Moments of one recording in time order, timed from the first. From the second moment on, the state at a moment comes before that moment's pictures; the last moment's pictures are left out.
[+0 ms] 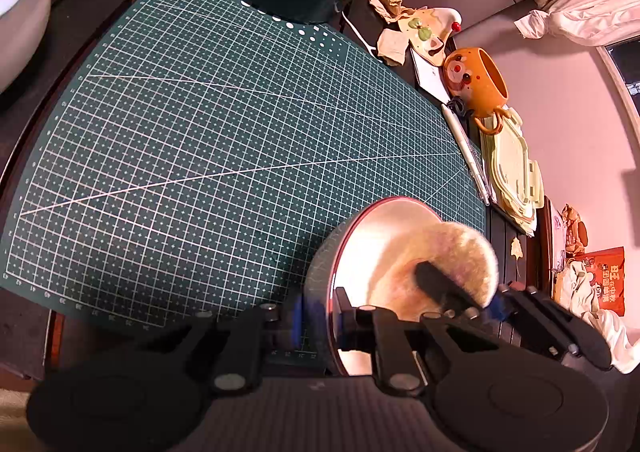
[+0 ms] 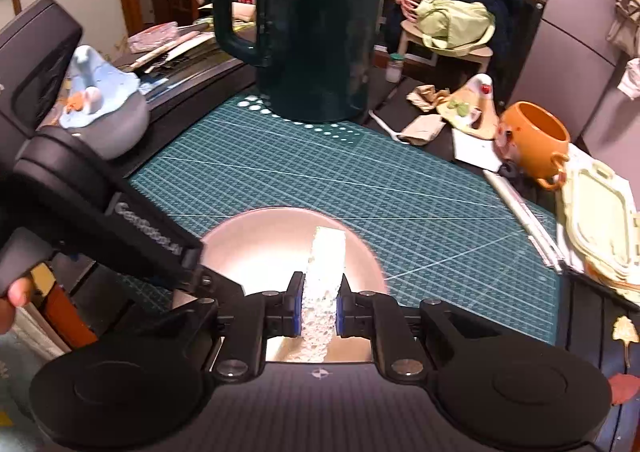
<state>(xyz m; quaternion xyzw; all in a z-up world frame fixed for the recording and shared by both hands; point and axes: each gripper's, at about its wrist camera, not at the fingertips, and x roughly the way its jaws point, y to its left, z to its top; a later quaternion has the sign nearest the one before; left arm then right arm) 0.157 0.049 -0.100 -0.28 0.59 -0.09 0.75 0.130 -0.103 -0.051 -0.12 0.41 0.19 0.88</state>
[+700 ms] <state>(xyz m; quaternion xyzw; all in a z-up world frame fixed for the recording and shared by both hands) 0.153 0.049 -0.101 -0.29 0.59 -0.09 0.75 0.126 -0.106 -0.032 -0.07 0.41 0.23 0.88</state>
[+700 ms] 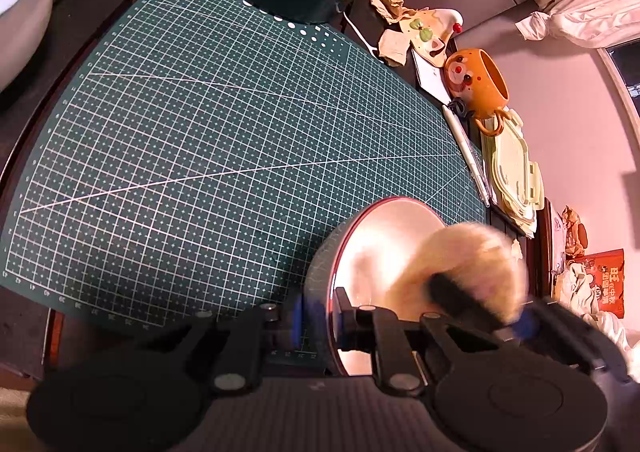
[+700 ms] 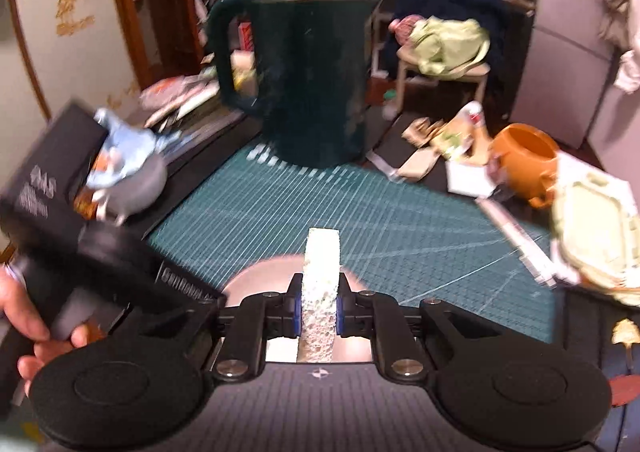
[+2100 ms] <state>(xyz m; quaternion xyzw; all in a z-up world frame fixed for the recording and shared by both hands) 0.156 0.049 -0.103 -0.29 0.59 -0.09 0.75 0.131 -0.100 -0.060 -0.07 0.41 0.21 0.88</state>
